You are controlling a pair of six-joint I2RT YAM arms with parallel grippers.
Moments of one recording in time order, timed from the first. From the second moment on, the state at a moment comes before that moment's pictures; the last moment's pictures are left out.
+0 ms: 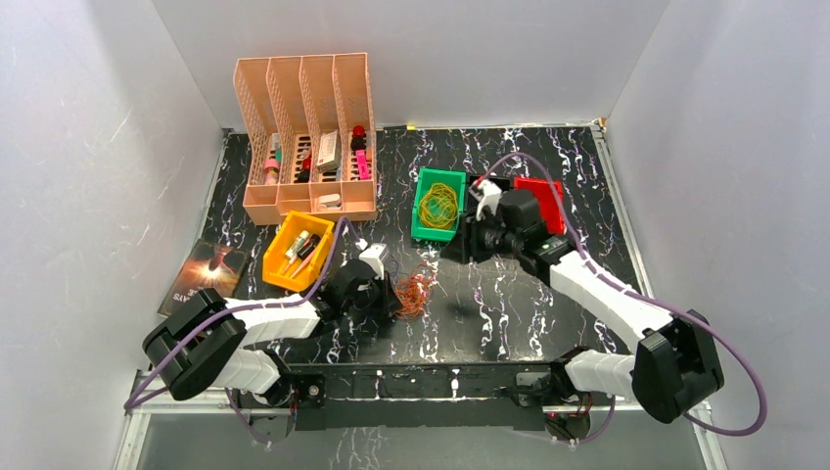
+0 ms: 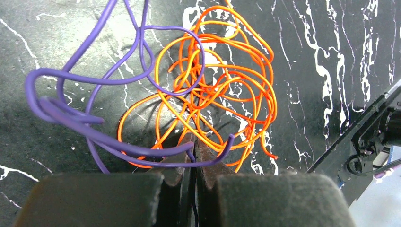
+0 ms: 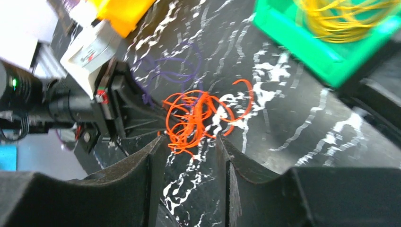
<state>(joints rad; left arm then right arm) -0.83 1.33 0.39 0.27 0.08 -0.64 0.50 1.20 0.82 -0.20 -0.46 0.37</state>
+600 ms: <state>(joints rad) -0.83 1.33 0.39 0.31 0.19 -0.55 0.66 1.57 0.73 0.33 -0.62 0.19</state>
